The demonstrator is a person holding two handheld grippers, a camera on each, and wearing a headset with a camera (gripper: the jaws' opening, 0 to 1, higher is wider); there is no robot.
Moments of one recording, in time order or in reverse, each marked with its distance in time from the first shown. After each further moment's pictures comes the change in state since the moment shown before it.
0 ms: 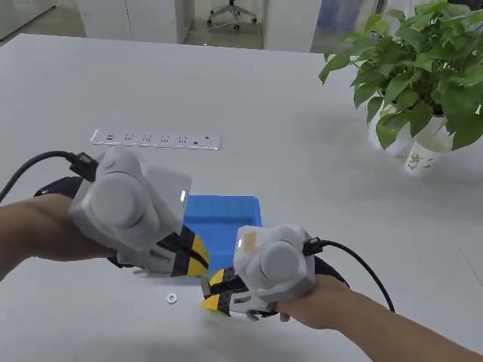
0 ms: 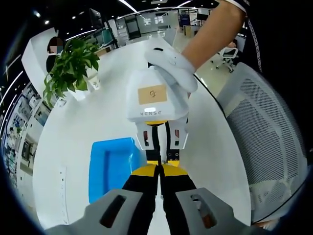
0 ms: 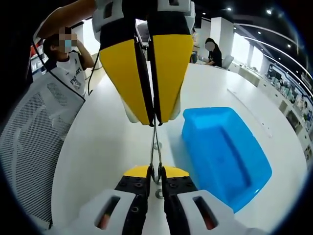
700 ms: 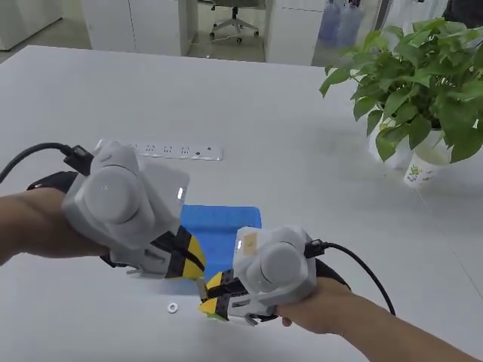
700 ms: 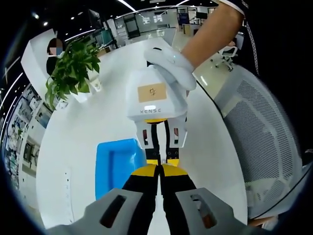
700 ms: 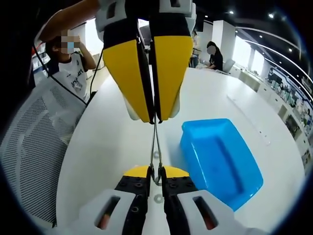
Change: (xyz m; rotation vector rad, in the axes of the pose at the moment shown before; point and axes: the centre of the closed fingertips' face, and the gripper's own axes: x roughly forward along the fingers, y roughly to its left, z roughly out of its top) left arm -0.021 0.002 0.010 0.014 0.013 0.005; right arm -0.012 -0.001 0.020 -0.025 -0.014 -0.003
